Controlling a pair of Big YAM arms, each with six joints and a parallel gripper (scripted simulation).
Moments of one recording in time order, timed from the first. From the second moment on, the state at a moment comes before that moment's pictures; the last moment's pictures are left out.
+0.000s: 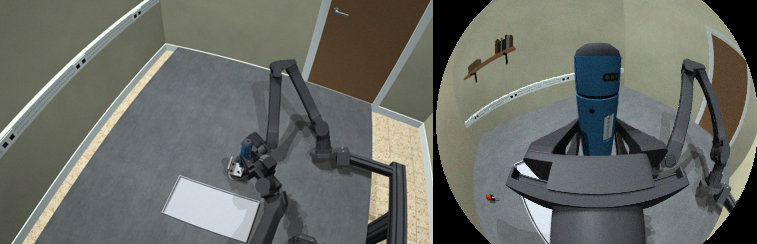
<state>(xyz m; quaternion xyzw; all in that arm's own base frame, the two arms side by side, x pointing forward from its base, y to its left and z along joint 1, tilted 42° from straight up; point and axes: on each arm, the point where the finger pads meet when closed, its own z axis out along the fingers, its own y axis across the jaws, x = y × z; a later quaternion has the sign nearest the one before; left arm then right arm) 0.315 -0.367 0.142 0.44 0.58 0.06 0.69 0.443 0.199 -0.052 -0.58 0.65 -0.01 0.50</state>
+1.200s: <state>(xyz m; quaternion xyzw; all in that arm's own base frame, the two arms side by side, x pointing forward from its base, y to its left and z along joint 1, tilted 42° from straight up) 0.342 -0.385 0.142 0.44 0.58 0.06 0.69 0.443 0.199 -0.052 -0.58 0.65 -0.01 0.50</state>
